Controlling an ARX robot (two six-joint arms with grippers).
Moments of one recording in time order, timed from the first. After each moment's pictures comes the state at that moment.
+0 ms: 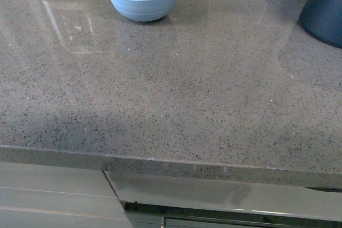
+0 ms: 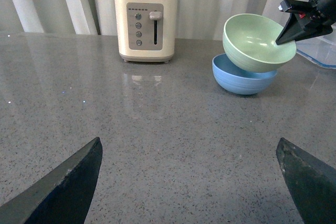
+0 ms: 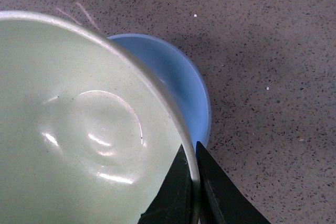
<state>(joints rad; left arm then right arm) 0.00 0.00 0.02 0.00 0.00 0.00 0.42 2.44 2.44 -0.84 -0.04 0.16</state>
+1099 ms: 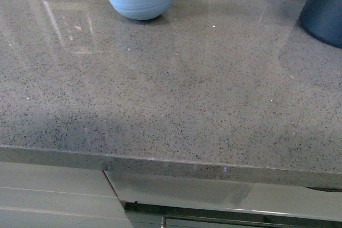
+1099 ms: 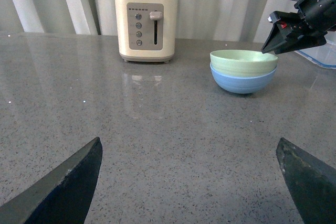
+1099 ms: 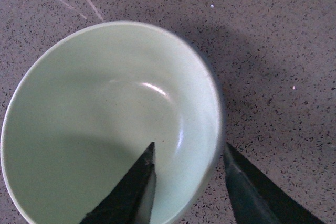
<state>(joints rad) 0.00 0.00 0.02 0.00 0.00 0.00 0.43 2.48 2.42 -0.80 -0.06 0.18</state>
